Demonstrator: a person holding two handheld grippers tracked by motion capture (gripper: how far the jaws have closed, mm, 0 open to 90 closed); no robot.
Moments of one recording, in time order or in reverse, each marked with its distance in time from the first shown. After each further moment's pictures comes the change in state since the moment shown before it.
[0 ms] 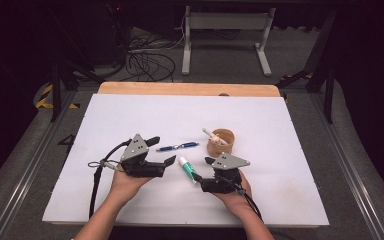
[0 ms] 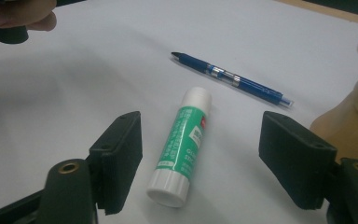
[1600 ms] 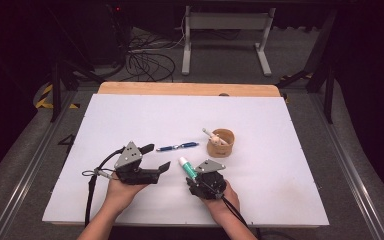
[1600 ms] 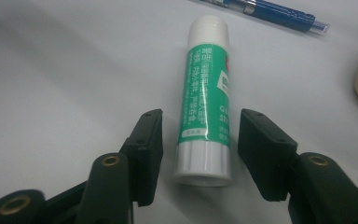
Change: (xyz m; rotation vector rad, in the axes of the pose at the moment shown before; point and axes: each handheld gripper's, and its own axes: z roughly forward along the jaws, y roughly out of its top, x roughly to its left) left arm -0.002 -0.019 -0.011 0.007 0.012 -0.052; right arm 0.033 -0.007 0.035 0.235 -0.157 0.087
